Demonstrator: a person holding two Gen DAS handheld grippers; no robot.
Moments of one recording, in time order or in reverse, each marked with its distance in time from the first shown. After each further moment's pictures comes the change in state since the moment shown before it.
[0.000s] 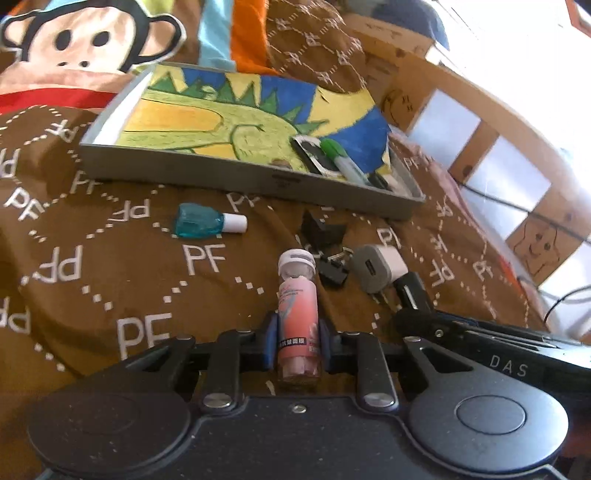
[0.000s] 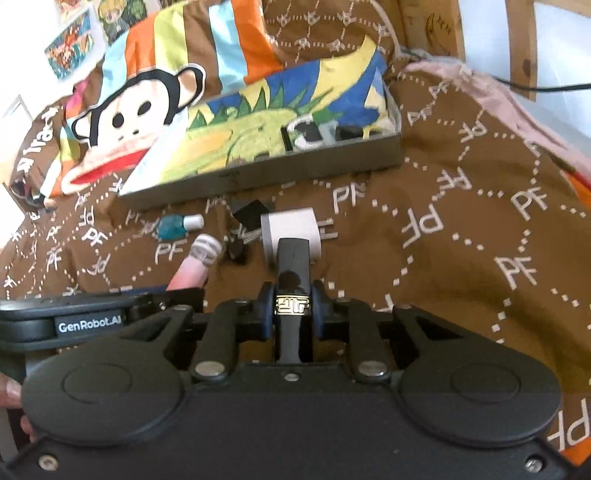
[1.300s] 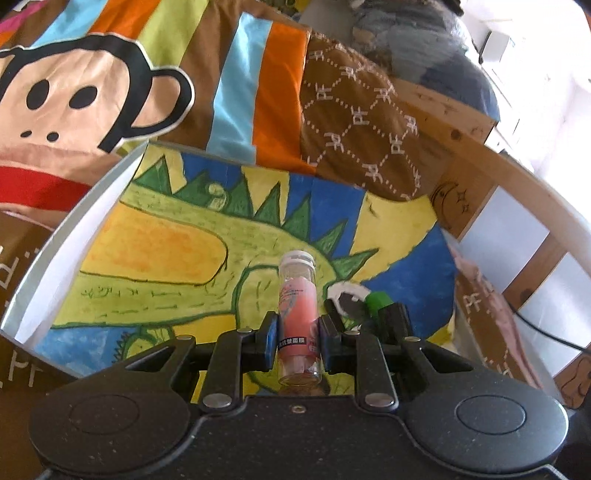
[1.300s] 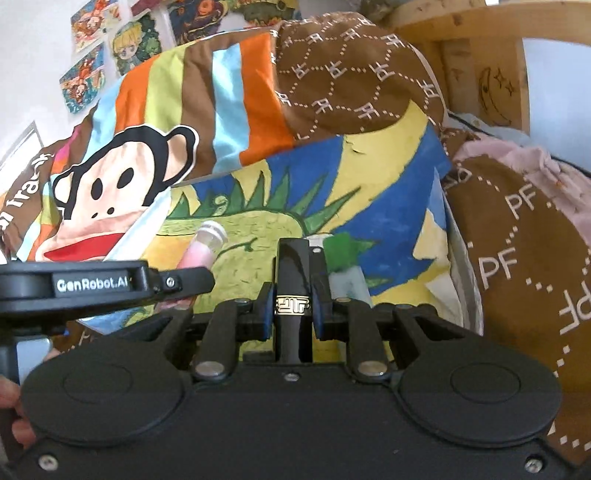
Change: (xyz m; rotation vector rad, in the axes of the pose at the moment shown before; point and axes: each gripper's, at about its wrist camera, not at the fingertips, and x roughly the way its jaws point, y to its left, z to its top) left arm 0.097 0.013 0.131 -0.079 -0.189 0.084; right arm 0.118 -0.029 0.132 -0.061 -0.157 0.078
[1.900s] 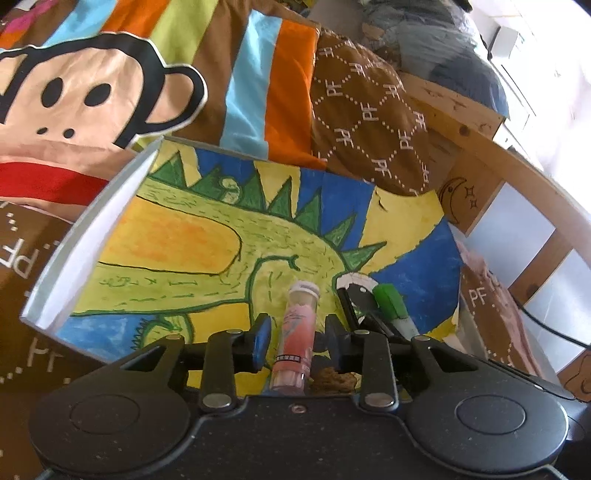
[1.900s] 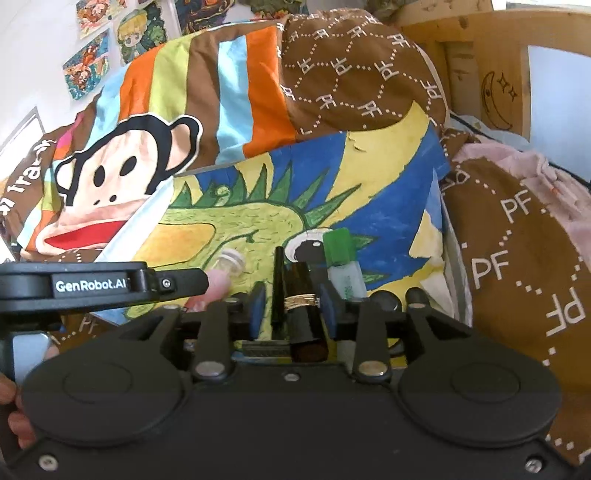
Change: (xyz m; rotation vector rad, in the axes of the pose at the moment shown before) left arm -0.016 0.002 -0.002 -0.010 0.009 0.032; right arm -0.008 0.007 0.004 -0.042 0.022 -0.003
